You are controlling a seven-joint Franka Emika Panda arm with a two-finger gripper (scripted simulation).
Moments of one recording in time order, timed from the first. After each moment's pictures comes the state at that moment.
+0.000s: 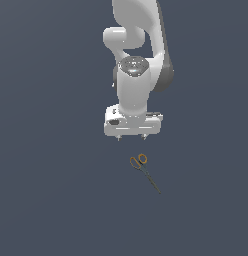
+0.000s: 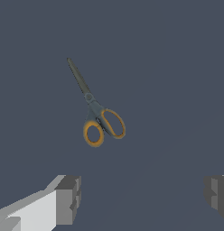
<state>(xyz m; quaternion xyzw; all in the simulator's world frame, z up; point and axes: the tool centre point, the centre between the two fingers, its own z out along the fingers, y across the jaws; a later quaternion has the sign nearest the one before) 0.010 0.031 0.178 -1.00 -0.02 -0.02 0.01</state>
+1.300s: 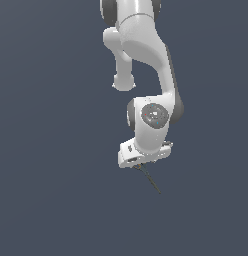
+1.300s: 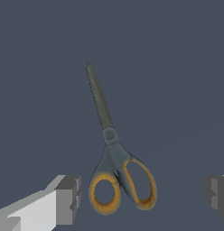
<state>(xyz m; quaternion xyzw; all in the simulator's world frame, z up) 0.080 0.077 0.092 -0.99 -0.12 0.00 0.00</state>
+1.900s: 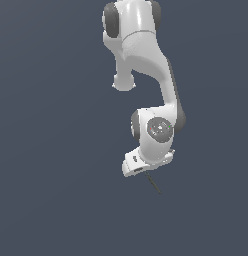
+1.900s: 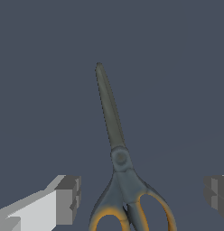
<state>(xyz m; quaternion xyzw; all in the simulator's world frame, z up) 0.095 0.093 0.059 -0.99 -0.15 0.00 0.00</state>
